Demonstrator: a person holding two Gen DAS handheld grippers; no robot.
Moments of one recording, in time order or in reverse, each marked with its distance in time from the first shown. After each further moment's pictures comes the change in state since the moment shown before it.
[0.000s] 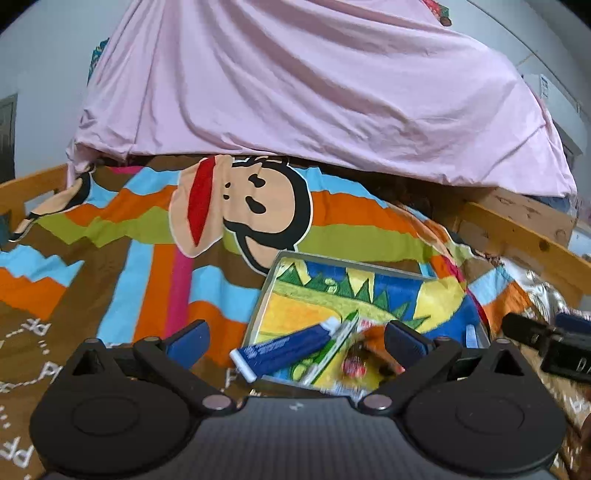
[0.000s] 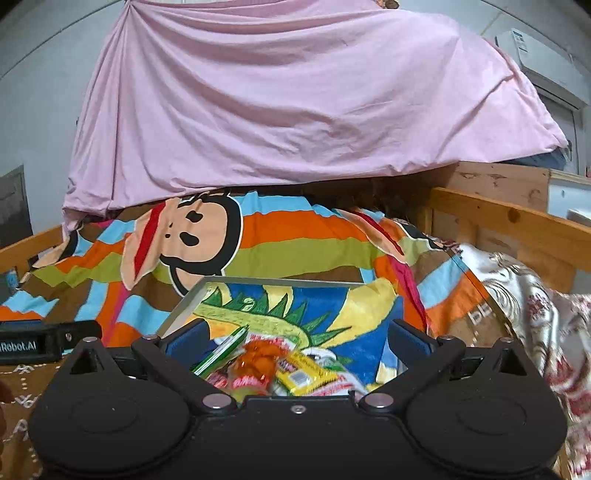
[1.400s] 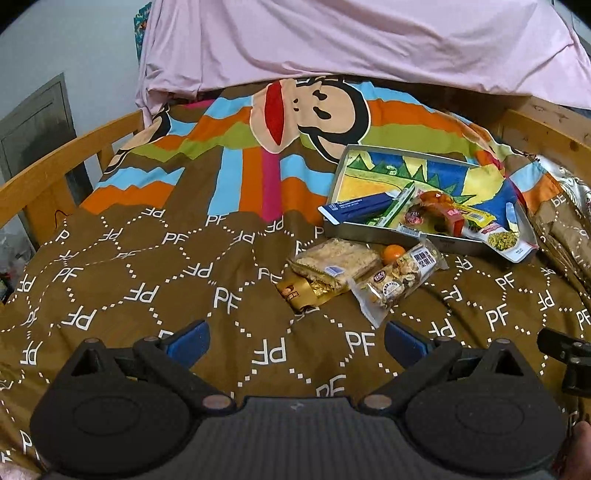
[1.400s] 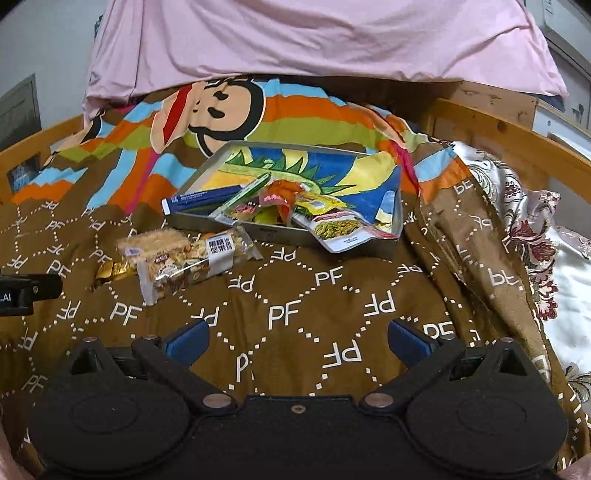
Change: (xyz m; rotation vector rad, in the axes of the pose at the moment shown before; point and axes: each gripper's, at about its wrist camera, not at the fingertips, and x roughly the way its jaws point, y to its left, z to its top) left arm -0.102 0.017 -0.073 0.059 0.255 0.225; right arm -0.088 0.030 -0.082 -0.101 0.329 -0.022
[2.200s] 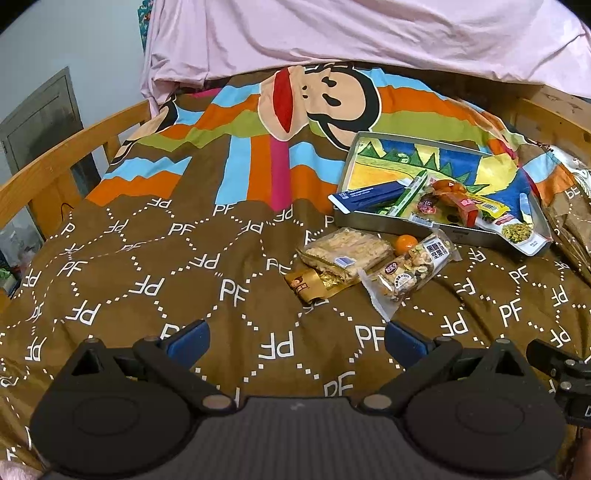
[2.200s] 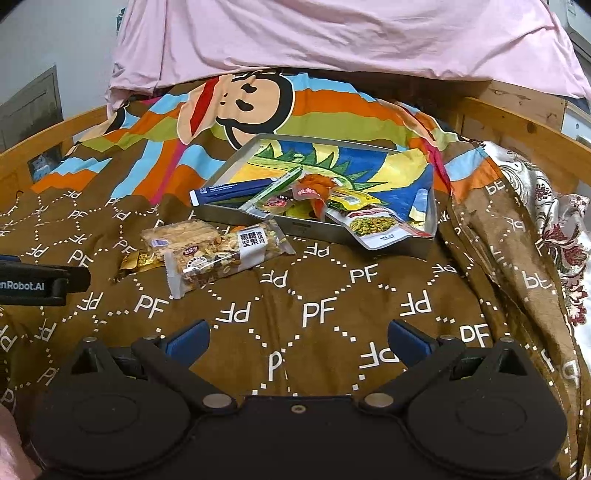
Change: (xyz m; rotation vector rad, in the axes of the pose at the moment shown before) left arm 0.010 -0.002 0.004 -0.002 0.046 0.043; right arm 0.008 0.015 0.002 -0.028 0.011 0.080
